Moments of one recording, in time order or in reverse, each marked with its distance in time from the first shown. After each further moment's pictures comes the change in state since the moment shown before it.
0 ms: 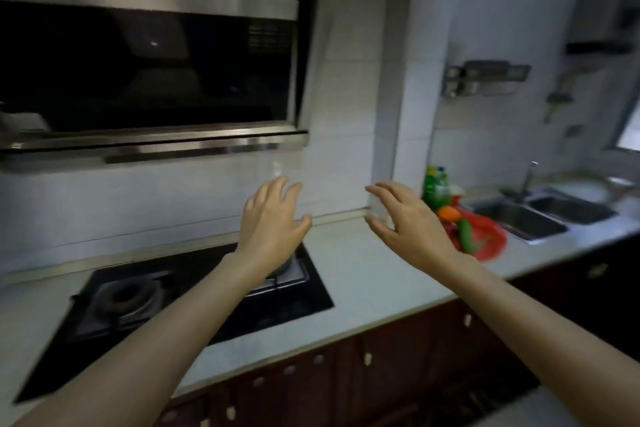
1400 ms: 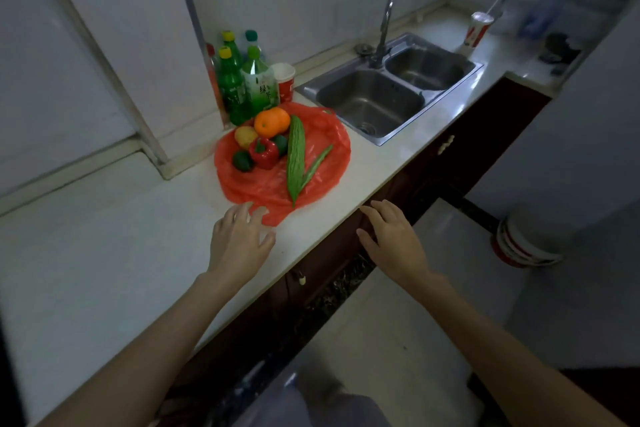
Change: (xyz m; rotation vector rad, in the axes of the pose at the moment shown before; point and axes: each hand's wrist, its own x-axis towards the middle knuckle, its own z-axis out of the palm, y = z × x) left_hand 0.217 0.317 0.543 -0.178 -0.559 0.160; right_hand -0.107 0.598 0.115 -0.164 -0.343 0.648
